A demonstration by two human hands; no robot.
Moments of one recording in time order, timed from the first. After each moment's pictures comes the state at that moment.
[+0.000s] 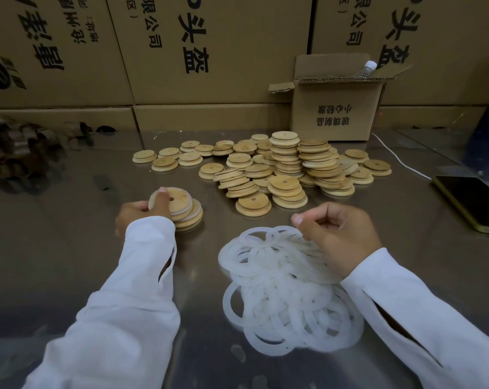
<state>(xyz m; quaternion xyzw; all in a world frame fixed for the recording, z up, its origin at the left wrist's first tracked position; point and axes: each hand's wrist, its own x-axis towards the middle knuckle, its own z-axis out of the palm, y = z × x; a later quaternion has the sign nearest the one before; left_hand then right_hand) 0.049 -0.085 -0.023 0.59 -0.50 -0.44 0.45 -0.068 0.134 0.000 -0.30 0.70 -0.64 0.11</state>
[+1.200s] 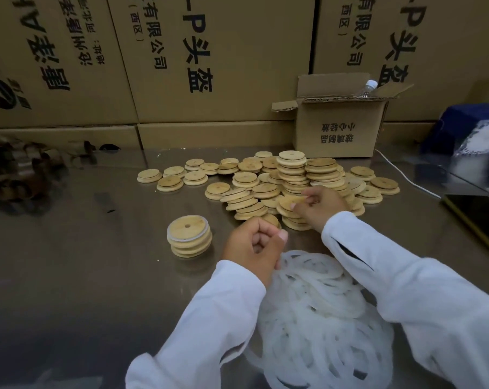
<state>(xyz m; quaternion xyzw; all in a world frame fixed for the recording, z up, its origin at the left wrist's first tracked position) 0.012 0.009 -0.010 0.19 -0.72 -0.58 0.34 -0.158 0.048 -0.002 -0.27 0.83 -0.48 0.06</state>
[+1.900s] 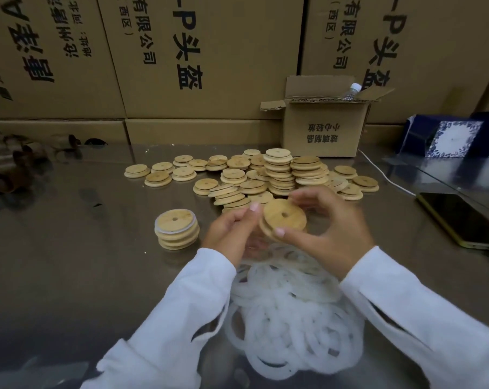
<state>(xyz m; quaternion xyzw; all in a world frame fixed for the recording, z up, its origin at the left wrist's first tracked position) 0.015 0.002 -0.002 0.20 -0.60 -0.72 0.29 -0.084 0.124 0.014 -0.47 0.70 -0.52 -0.06</state>
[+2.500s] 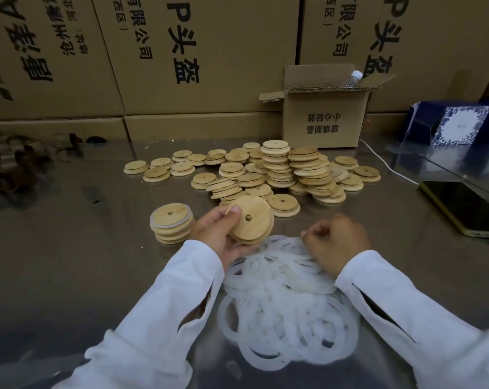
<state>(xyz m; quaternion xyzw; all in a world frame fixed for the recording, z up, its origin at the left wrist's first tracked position) 0.015 -0.002 -0.003 0.23 -0.46 -0.81 0.29 -0.120 0.128 -0.027 -0.33 0.88 -0.33 -0.03</state>
